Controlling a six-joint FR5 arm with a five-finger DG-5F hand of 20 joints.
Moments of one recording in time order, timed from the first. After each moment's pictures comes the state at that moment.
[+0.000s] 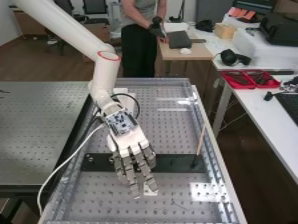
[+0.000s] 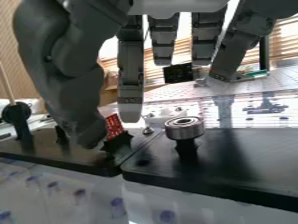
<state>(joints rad) 1.78 -2.30 -1.62 -2.69 -0.32 -0.31</state>
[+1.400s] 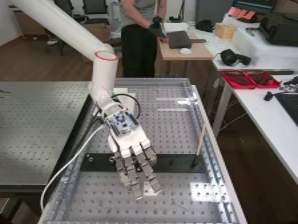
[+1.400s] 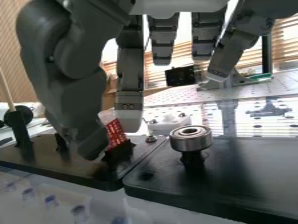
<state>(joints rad) 1.77 -2.29 -1.64 -2.62 -0.33 -0.37</state>
